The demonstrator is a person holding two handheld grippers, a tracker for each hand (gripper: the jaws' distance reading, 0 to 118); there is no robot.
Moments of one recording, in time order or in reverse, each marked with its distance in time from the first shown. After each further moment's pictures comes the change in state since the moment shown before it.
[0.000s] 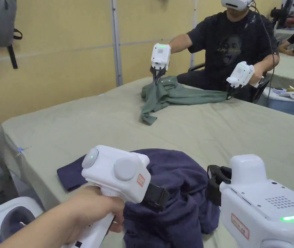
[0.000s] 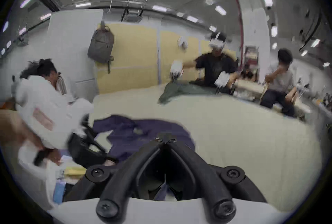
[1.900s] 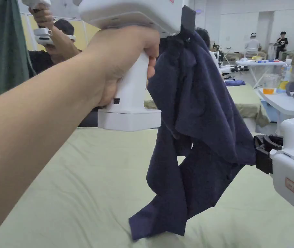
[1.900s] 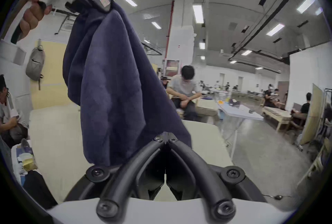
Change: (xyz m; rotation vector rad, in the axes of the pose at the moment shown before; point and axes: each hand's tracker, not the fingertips) left arm 0.459 0.103 0.333 0.752 -0.549 -0.427; right arm 0.203 0.009 0.417 0.181 -0.783 -0.038
